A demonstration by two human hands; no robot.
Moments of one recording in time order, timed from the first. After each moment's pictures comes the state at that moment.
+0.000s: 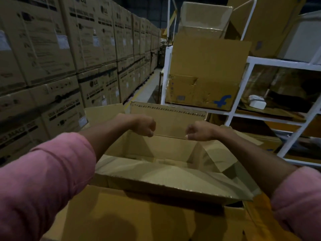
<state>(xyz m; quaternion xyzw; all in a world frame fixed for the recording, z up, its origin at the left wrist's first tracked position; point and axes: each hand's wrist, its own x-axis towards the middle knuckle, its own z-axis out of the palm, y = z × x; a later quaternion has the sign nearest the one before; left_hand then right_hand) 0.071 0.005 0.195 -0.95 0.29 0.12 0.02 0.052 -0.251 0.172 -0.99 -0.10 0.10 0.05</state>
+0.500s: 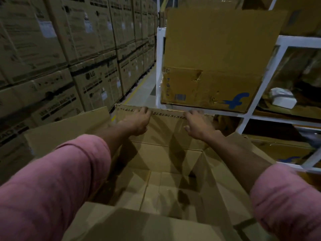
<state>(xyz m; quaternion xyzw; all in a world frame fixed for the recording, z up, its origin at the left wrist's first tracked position) 0.262 -0.048 0.116 -0.98 0.20 0.00 0.04 0.223 -0.300 0.111 -1.00 -0.06 -0.07 0.01</state>
